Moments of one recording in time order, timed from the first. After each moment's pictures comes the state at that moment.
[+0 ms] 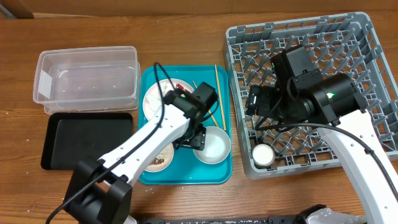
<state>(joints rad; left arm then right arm) -0.62 1.71 1.29 -1.22 -0.12 -0.53 0.41 1.43 1.58 -1.35 -0.07 0.59</state>
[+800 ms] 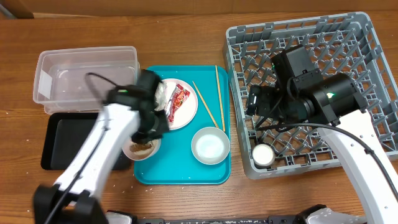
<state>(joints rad) -0.22 1.52 1.19 -1.17 0.15 -0.50 0.41 1.43 1.58 -1.35 -0.07 0.59</state>
